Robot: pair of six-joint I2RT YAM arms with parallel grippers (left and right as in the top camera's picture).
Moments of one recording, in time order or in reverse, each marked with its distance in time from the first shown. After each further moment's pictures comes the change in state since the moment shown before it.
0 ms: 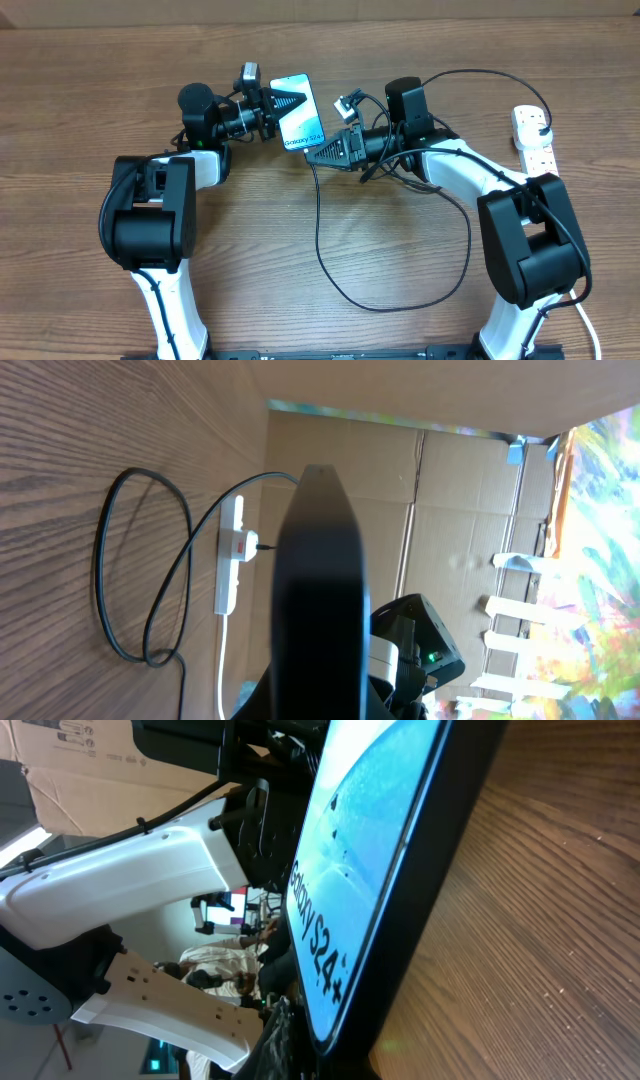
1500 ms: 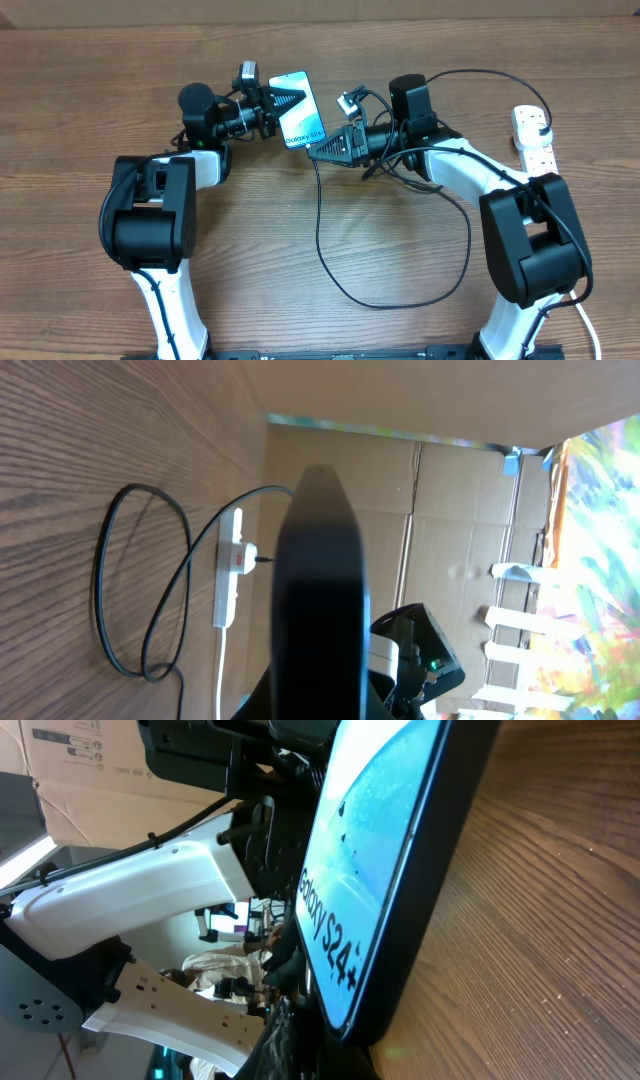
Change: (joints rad) left arm -0.002 0.000 0.000 0.006 -0.035 0.000; right arm -0.014 0.000 0.000 0.045 0.002 0.052
